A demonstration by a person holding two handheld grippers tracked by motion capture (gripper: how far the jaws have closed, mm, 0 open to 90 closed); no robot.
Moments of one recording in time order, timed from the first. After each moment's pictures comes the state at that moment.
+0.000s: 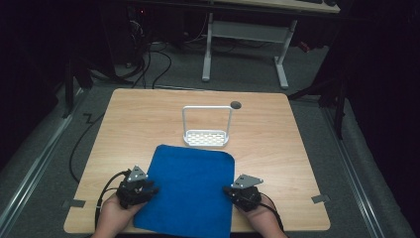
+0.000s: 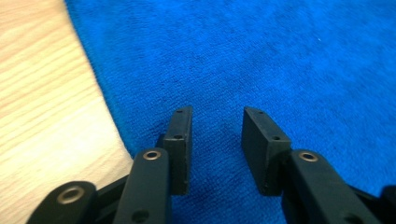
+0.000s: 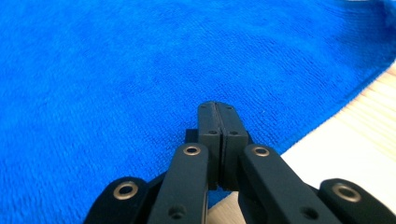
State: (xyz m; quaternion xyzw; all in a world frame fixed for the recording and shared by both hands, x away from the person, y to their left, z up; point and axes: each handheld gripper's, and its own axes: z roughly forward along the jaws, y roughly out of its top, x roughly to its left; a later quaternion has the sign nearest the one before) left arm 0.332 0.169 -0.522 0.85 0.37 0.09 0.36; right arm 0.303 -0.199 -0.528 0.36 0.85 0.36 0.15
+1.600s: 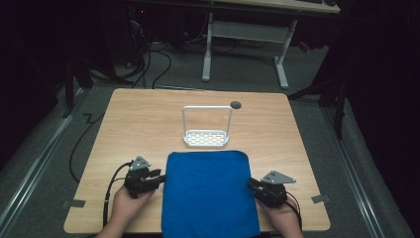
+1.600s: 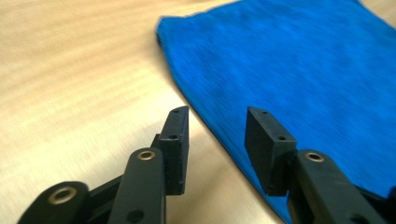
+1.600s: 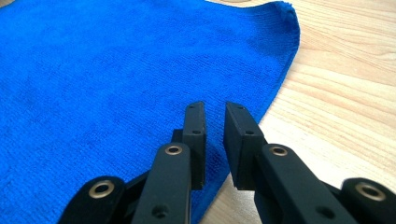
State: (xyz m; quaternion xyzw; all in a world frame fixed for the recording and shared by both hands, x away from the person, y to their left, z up) left arm 0.370 0.157 -0.529 0.80 0.42 0.08 0.42; right arm 0.300 -0.271 -0.521 0.44 0.79 0.38 0.19
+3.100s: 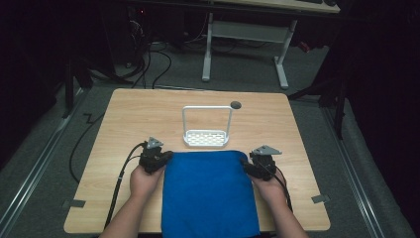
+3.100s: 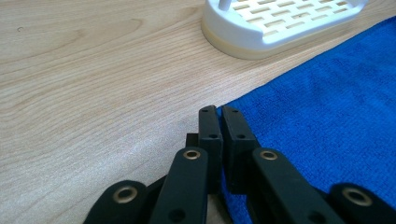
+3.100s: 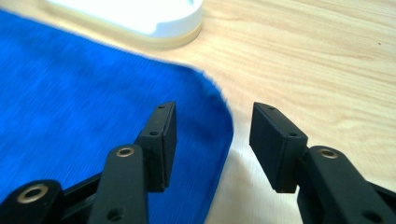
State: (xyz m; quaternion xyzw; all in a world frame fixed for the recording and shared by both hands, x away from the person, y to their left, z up) left arm 0.434 0.125 -0.536 0.79 0.44 0.12 0.41; right arm 0.386 -0.254 -0.518 0.50 0.76 0.34 0.23
